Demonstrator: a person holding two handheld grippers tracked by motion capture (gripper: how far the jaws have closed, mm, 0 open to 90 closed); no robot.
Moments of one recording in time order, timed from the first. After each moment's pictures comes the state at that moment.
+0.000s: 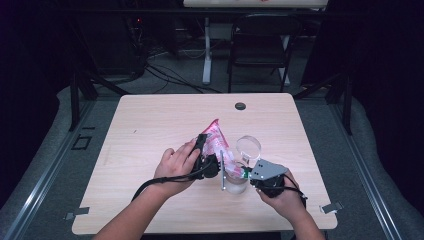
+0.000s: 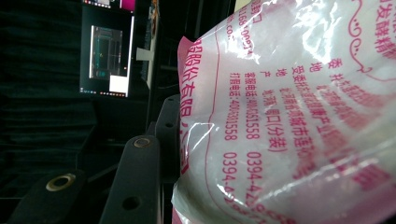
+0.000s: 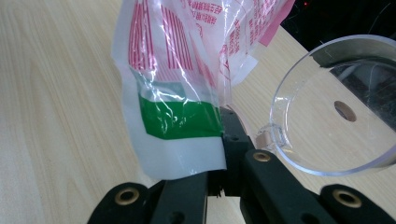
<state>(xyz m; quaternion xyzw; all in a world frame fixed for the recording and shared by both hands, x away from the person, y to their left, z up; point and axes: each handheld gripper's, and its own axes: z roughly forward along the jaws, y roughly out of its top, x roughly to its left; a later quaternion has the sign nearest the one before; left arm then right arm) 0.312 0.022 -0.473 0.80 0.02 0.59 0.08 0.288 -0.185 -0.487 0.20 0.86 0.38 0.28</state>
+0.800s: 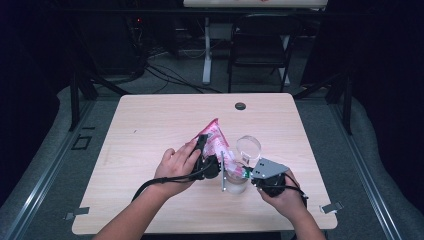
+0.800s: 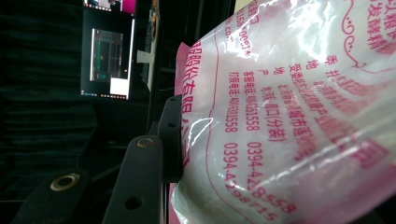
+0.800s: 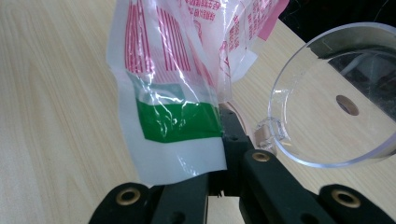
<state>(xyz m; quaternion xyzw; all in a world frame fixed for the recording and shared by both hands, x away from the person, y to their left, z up) 0.311 0.021 -0.474 0.80 0.02 0.59 0.09 0.291 -0.188 -0.488 0.21 0.86 0.38 0.27</state>
